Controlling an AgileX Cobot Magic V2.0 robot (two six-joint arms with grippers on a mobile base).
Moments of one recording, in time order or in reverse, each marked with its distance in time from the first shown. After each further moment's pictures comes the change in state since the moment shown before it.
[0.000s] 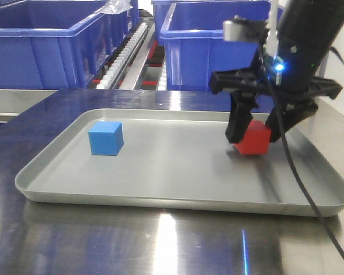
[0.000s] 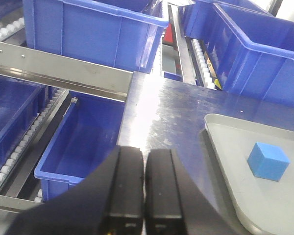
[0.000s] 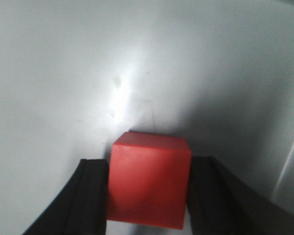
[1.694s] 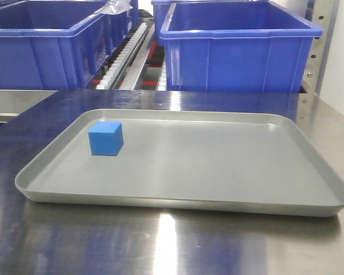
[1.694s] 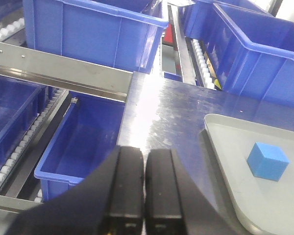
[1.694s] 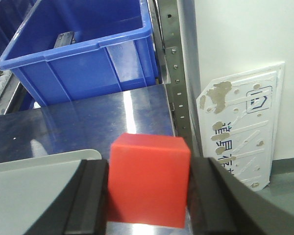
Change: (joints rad) left arm 0.000 0.000 0.000 0.000 0.000 0.000; right arm -0.501 -1.292 0.720 -0.009 -0.335 0.002
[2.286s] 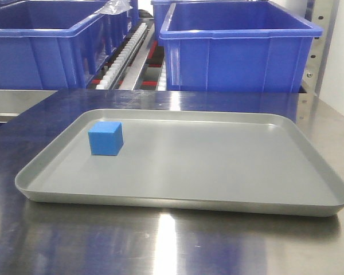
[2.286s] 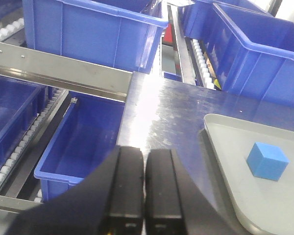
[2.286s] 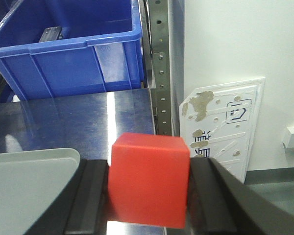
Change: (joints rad) left arm 0.000 0.000 0.000 0.000 0.000 0.000; right arm 0.000 0.000 0.000 -0.111 -0.006 0.000
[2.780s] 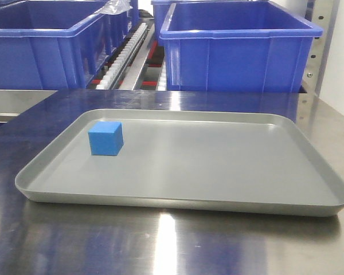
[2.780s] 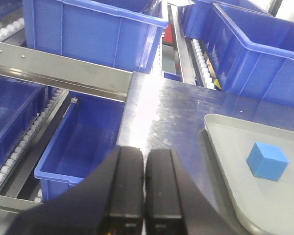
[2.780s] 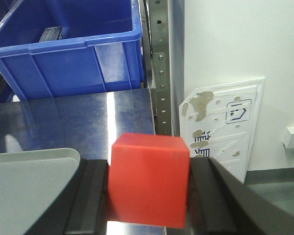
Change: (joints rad) left arm 0.000 0.000 0.000 0.000 0.000 0.000; right arm 0.000 -0.002 0.000 0.000 0.000 0.000
